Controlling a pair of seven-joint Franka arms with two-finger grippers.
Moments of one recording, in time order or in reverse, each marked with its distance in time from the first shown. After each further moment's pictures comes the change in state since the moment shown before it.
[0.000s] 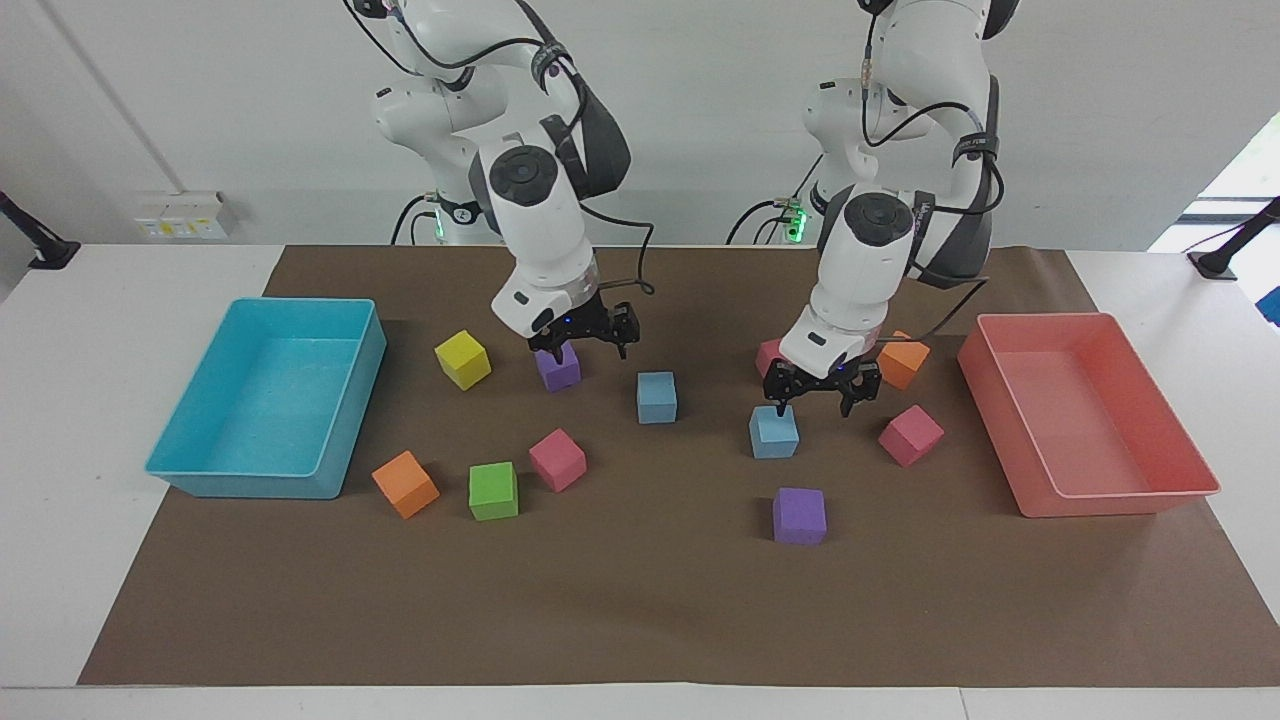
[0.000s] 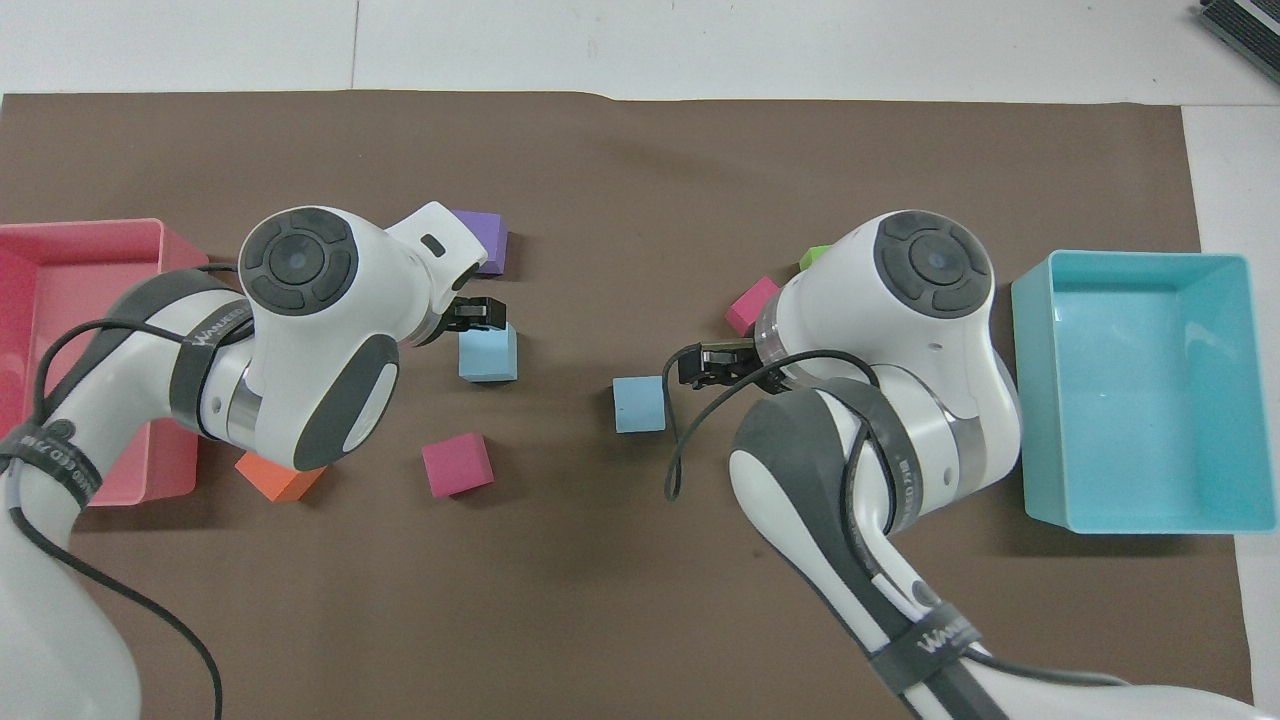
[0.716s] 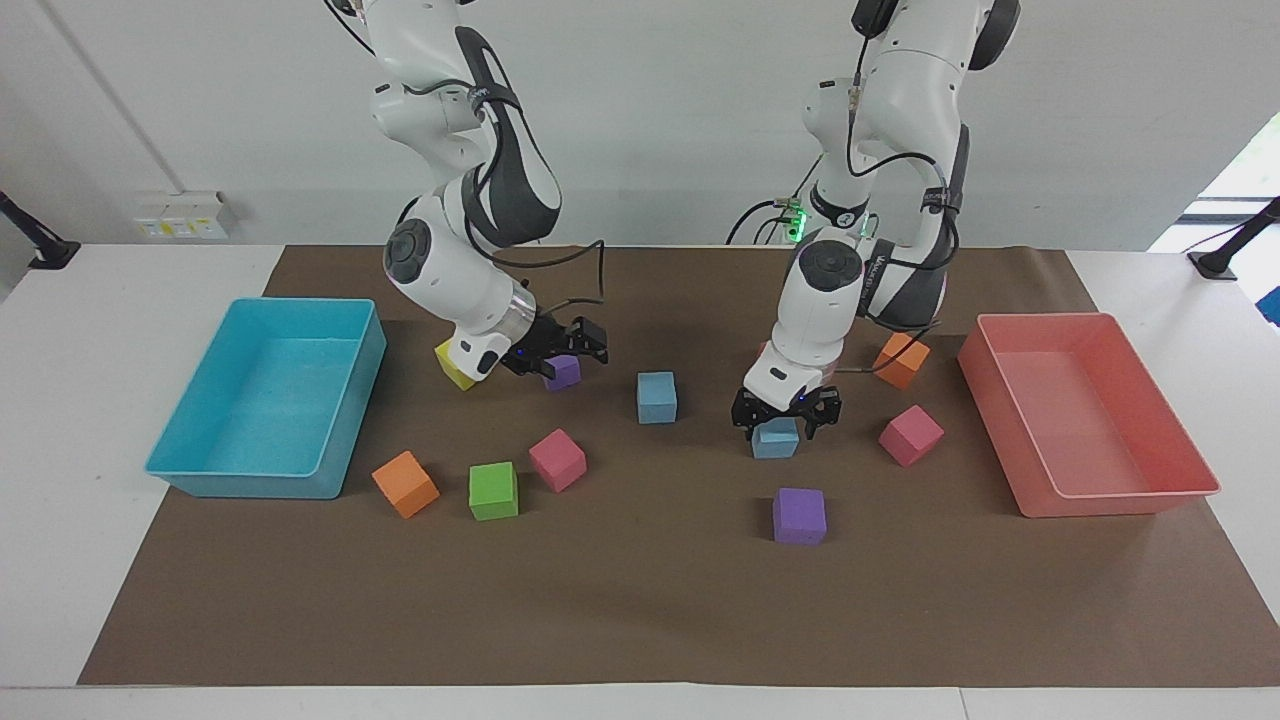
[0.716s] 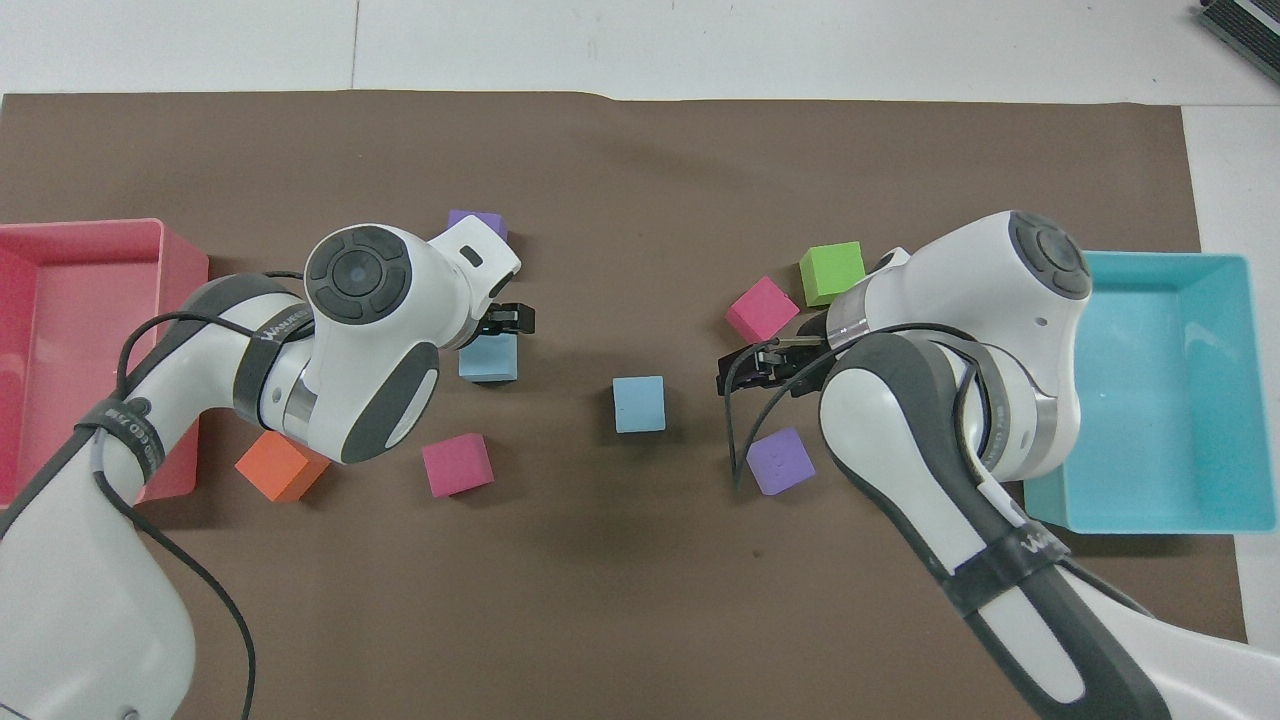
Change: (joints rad) left arm -0.041 0.111 -0.008 -0.004 0.066 0.087 -0.124; right arm -0.124 0.011 -0.002 -0.145 0.409 0.058 -0.370
